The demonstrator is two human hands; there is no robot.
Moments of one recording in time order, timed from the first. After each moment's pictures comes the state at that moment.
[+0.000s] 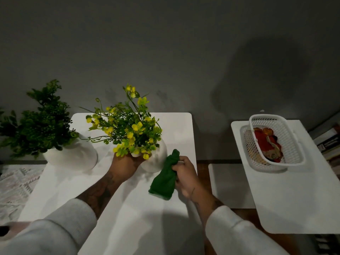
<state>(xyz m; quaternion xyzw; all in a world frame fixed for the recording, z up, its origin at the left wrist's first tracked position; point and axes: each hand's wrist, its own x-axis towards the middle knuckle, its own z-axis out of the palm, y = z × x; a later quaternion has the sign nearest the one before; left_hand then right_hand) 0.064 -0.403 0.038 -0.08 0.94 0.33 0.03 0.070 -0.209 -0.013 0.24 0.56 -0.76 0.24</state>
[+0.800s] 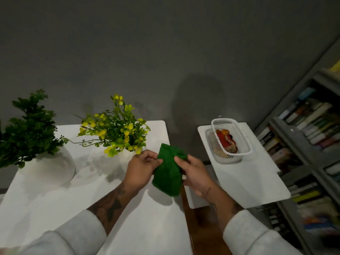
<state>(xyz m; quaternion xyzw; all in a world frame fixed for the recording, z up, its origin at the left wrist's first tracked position) 0.103 -0.327 0.083 -0.07 0.72 0.68 0.13 0.129 -0.151 0.079 0.17 0.59 -0.77 0.14</state>
